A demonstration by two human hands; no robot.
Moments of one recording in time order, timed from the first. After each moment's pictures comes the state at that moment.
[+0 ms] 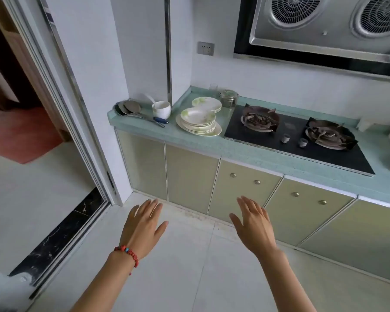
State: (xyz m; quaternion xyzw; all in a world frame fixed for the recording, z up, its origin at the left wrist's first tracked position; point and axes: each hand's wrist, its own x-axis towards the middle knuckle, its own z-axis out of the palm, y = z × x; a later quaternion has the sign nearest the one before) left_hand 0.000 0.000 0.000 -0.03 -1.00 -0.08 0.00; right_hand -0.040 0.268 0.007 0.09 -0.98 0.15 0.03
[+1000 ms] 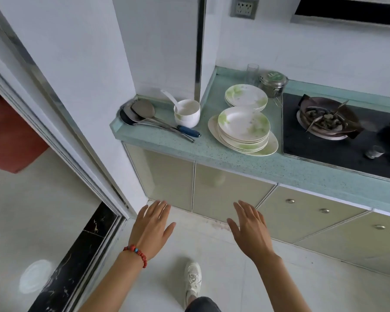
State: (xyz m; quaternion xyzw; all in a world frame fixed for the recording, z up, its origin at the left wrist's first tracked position) left_hand -0.303 -0.210 -0.063 -0.06 -0.99 -0.05 -0.08; right_hand -0.321 0.041 -0.072 0.07 -0.98 0.17 -0.04
